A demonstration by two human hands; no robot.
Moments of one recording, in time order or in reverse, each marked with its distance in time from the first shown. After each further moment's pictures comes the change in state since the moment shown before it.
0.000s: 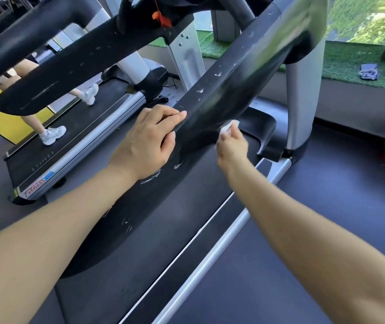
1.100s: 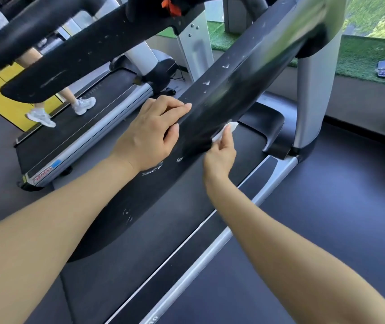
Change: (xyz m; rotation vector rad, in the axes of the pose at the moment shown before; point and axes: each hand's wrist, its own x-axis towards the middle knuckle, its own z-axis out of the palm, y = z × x) left_hand 0.001 -0.001 0.000 0.037 0.014 0.033; right_hand -0.057 0.029 0.008 -0.255 0.041 -0.199
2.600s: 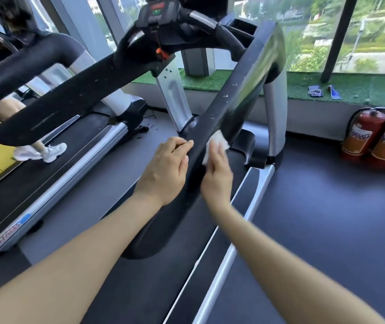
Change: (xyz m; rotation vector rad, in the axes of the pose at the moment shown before) left_hand -0.095 -0.028 -0.038 -0.227 -0.047 -0.062; right_hand -0.123 0.012 0.040 -0.310 -0.010 -0.499
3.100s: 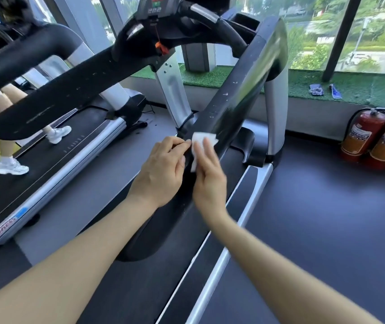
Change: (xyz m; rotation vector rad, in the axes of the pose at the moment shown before) left_hand -0.001 0.001 0.000 -0.008 0.016 -0.009; right_hand -0.013 -0.007 0.001 -0.019 -0.052 -0.139
